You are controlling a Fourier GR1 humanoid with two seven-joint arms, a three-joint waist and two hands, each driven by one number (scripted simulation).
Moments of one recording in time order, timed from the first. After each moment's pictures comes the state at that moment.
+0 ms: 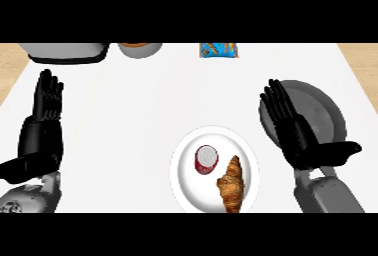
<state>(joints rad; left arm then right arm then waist) -0.13 0.35 -0.14 -1.67 0.05 0.46 -0.10 -0.21 -0.28 0.29 -1.52 -0.39 -0.18 -0.13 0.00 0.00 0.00</state>
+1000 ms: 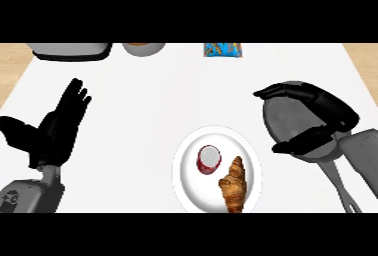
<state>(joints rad) -0.16 0.35 -0.10 -1.57 0.29 0.24 0.16 -0.51 -0.59 0.34 -1.26 -0.07 0.33 -0.59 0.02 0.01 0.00</state>
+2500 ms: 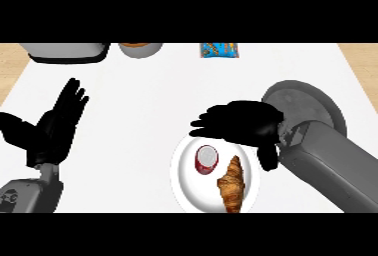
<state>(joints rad) -0.17 0.31 -0.05 -1.56 0.26 0.20 0.20 -0.78 -0.52 0.70 -1.50 0.58 0.65 -0.19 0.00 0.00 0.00</state>
